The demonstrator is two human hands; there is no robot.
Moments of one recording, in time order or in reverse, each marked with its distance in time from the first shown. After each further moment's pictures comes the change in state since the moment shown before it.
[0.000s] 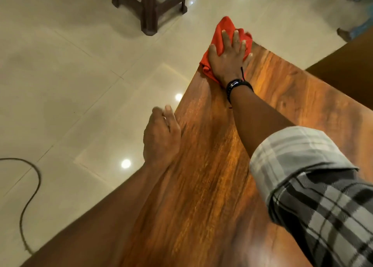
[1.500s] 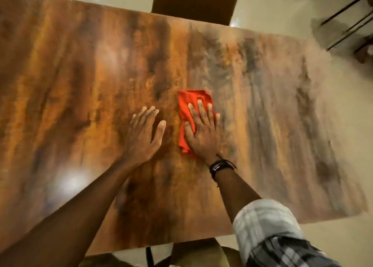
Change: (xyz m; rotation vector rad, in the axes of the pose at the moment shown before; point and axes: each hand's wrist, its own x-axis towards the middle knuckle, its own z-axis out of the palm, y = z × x) left_hand -0.350 0.108 0.240 0.305 -0.535 0.737; right_hand -0.413 0.476 -0.159 -0.045 0.178 0.133
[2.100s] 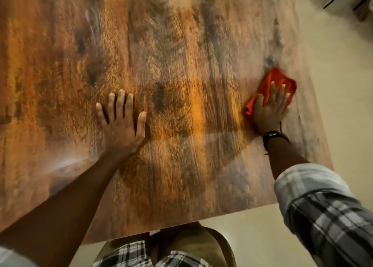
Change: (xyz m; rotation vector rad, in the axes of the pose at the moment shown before) left_hand 0.008 0.074 0.086 0.354 0.054 -0.021; right_hand 0.010 0.291 -0.106 -0.039 0.102 0.653
